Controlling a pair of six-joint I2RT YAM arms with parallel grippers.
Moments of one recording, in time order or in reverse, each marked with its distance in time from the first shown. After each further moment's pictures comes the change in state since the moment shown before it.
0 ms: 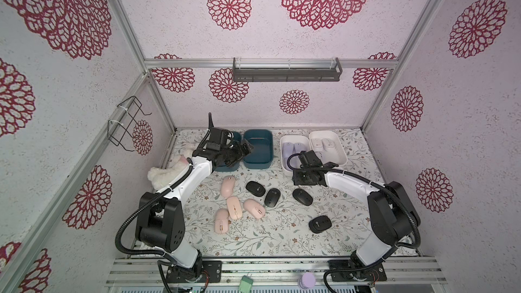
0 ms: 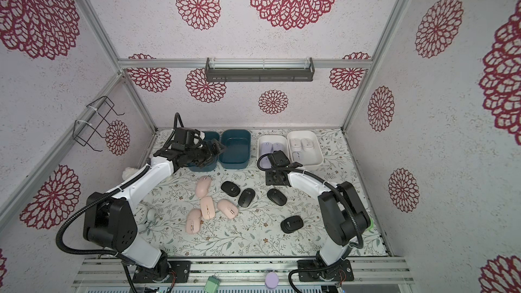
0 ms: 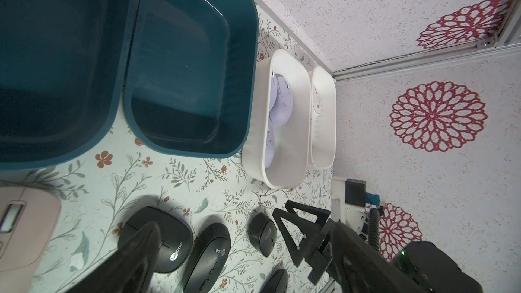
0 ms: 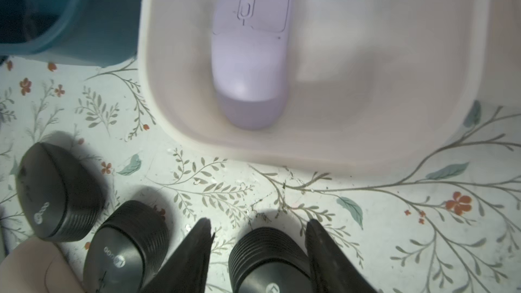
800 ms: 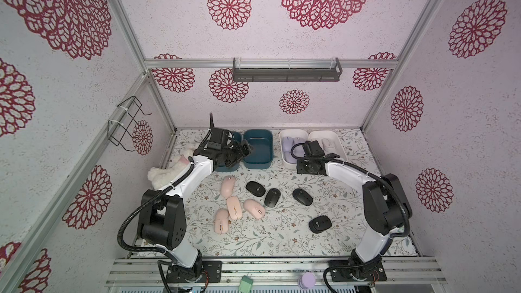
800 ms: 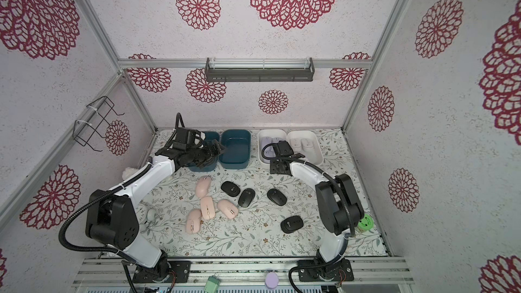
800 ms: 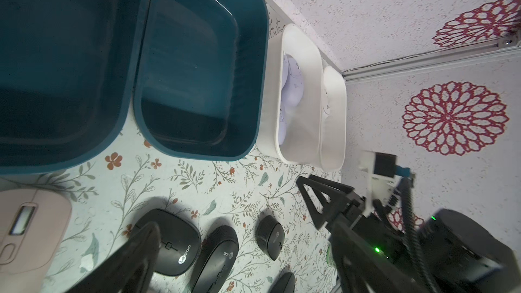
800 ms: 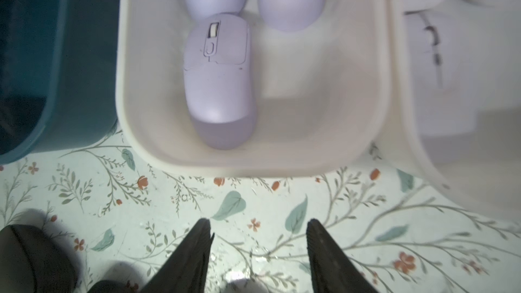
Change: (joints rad) left arm 0.003 0.033 0.019 -0.028 -0.025 0.026; right arm -0.096 0.013 0.094 0.006 0.060 -0.061
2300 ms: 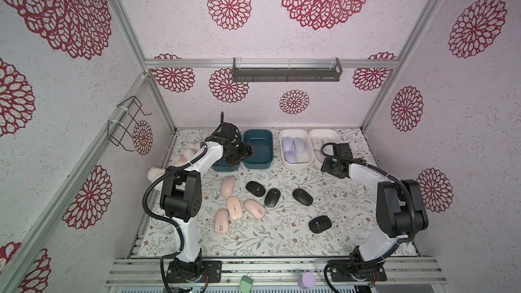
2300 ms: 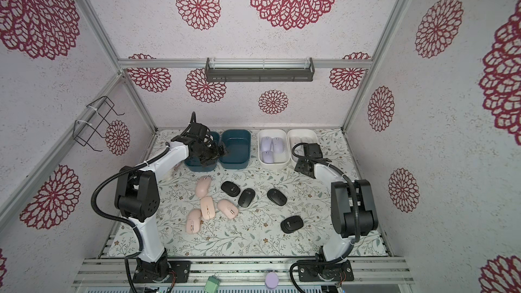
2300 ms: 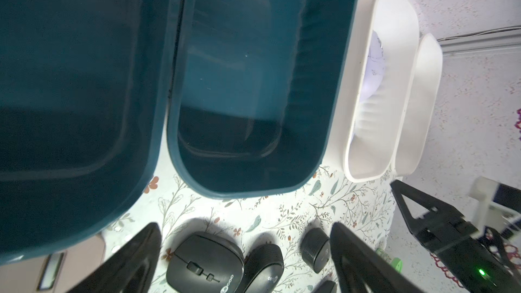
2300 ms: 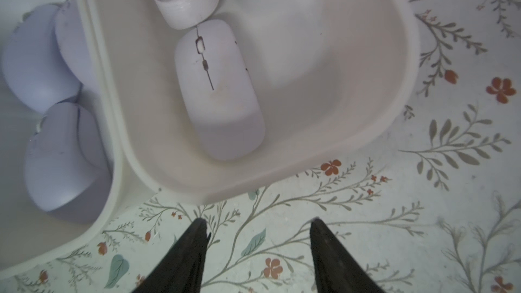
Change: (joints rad) left arm -0.002 0.335 0.298 -0.247 -0.039 0.142; right arm -0.283 -0.078 -0.160 0.104 -0.033 0.096
